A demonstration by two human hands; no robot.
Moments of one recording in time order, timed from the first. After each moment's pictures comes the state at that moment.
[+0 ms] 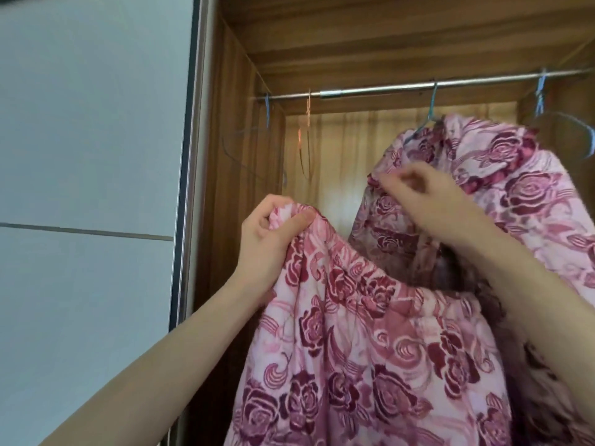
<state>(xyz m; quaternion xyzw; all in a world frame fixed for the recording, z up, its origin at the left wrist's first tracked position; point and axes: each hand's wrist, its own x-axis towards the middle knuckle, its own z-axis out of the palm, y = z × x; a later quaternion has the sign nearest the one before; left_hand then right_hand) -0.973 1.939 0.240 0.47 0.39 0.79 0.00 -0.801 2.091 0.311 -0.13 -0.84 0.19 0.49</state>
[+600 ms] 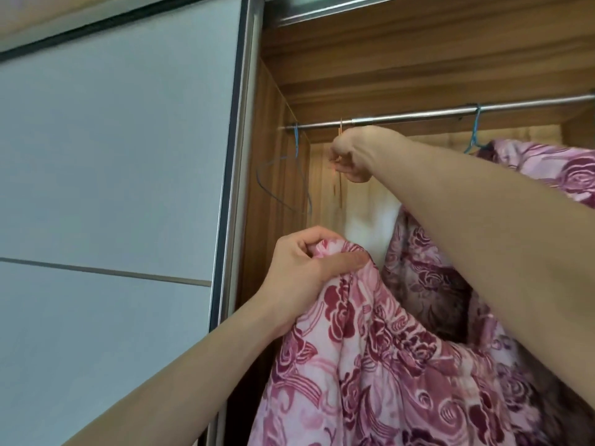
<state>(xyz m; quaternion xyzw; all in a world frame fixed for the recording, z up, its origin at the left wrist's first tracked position) -1.006 1.922 0.268 0.52 0.45 0.72 0.06 -0.995 2.071 0.469 -0.23 -0.81 0.36 0.41</state>
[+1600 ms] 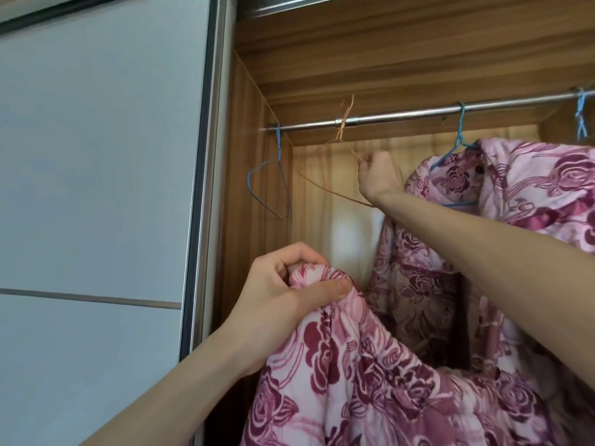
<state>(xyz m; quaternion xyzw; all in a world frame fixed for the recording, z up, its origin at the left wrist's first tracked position) -1.022 1.916 0.258 0.57 0.45 0.68 0.04 -1.004 2.161 0.431 -0.22 -0.73 0.14 0.63</state>
